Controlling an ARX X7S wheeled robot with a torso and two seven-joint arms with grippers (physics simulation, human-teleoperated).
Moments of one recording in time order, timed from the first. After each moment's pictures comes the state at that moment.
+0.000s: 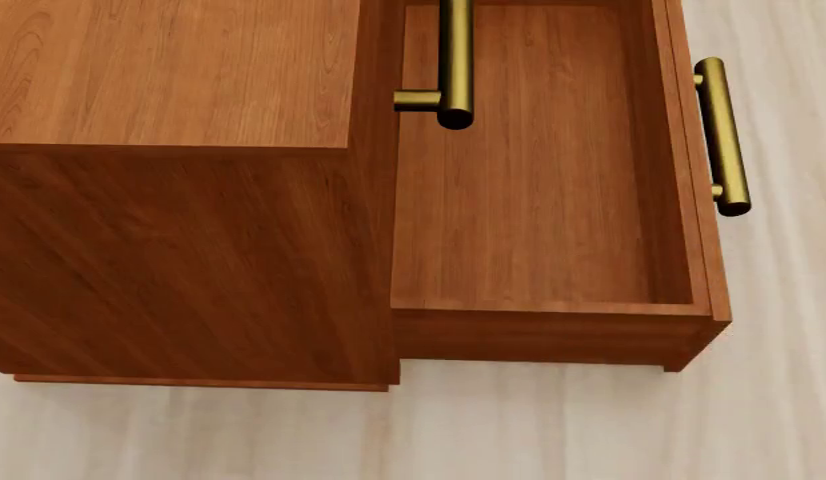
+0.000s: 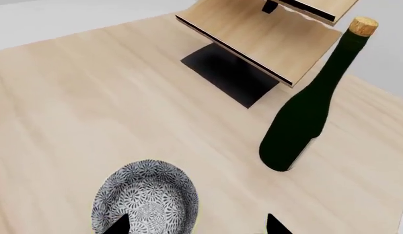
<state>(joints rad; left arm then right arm) -0.70 -1.10 0.41 0.98 -0.85 -0.11 -0.98 0.04 0.89 1.06 -0.50 1.52 1.16 0.97</state>
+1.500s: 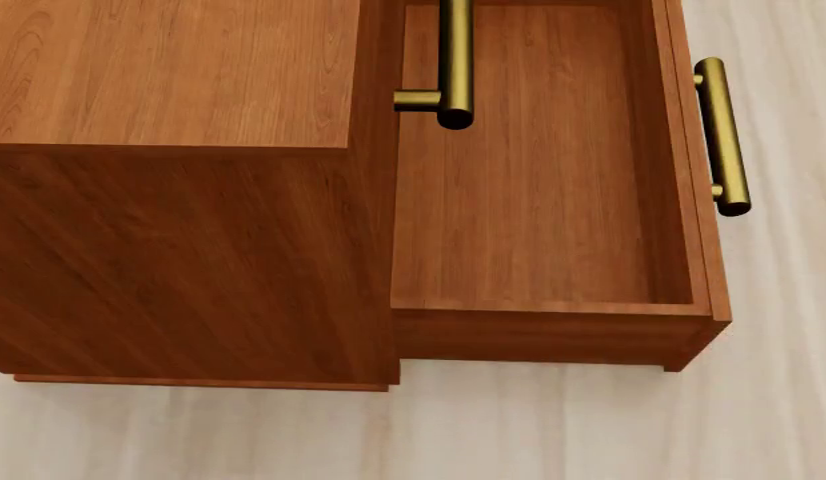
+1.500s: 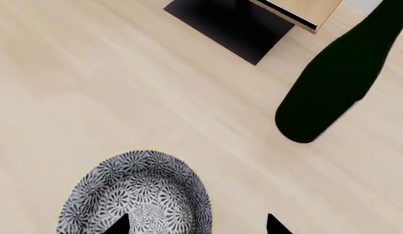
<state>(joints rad) -0.78 -1.03 0.49 0.97 -0.83 -0.17 -0.96 0.36 0.94 0.59 -0.07 1.32 1.00 0.91</state>
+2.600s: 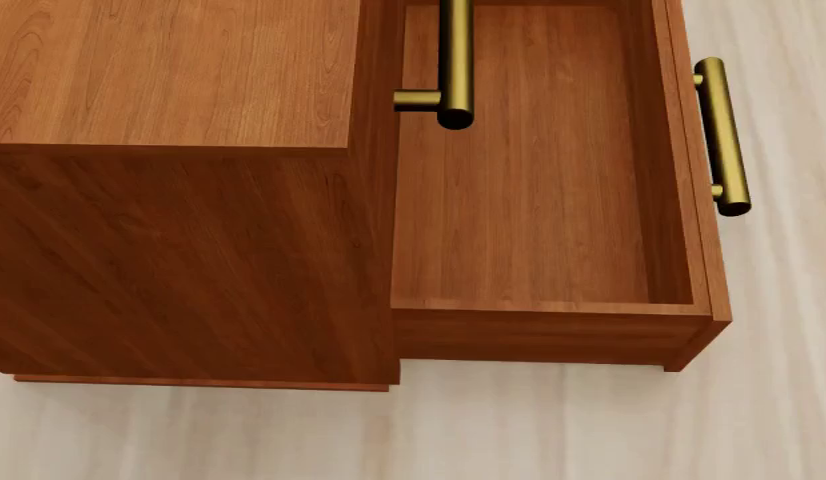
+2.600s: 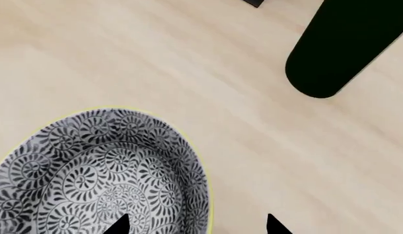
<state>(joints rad) -0.83 -1.00 0.53 0.95 -0.84 -0.20 -0.95 0.41 0.88 0.45 0.16 1.18 0.88 0.77</state>
